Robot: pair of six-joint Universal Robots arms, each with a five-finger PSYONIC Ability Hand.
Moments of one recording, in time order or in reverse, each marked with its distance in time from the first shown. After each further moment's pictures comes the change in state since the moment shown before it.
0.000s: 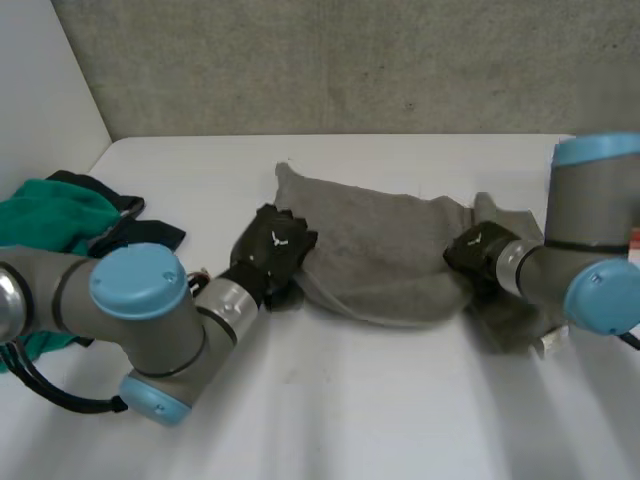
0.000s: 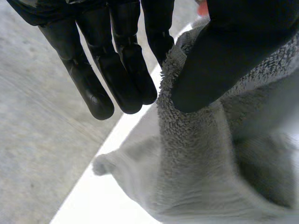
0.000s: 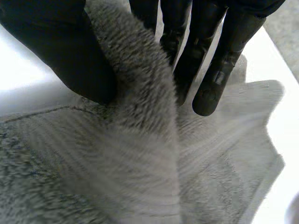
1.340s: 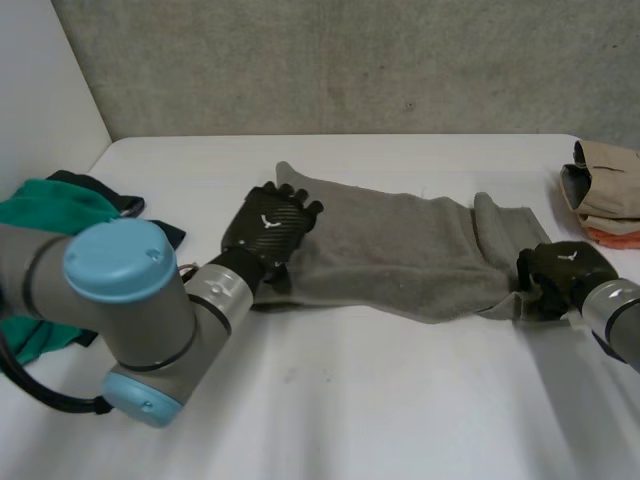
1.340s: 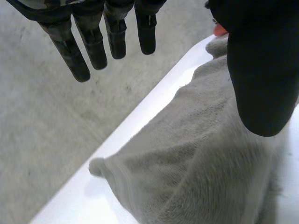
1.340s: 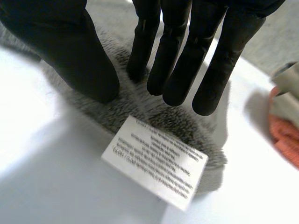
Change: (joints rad) left arm -0.022 0.115 0.015 -0.137 -0.069 -0.182; right arm -0.275 -0.337 0.626 -0.459 -0.111 0.318; left_hand -0.866 -0.925 -0.917 -0.930 -0.894; right_hand -0.321 0.000 -0.005 -0.002 0.009
